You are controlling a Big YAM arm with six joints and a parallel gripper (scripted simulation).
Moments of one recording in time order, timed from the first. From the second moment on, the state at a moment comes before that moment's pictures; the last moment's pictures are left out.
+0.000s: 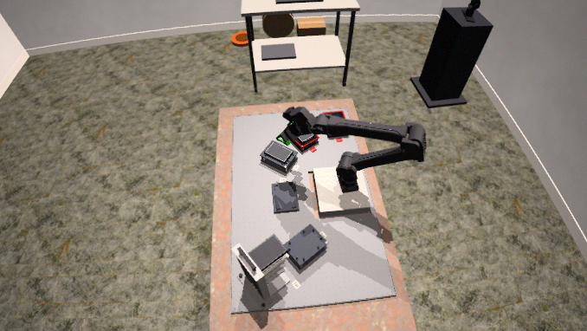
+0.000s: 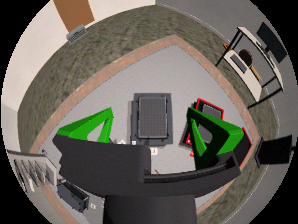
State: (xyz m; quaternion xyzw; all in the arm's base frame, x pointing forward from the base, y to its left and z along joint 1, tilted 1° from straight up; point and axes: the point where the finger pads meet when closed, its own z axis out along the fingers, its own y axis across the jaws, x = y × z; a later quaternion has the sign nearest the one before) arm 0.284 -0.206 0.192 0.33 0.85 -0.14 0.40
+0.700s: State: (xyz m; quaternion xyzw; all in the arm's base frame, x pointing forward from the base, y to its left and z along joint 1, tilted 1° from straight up) arm 0.332 -0.247 0.192 0.34 0.90 -0.09 0.26
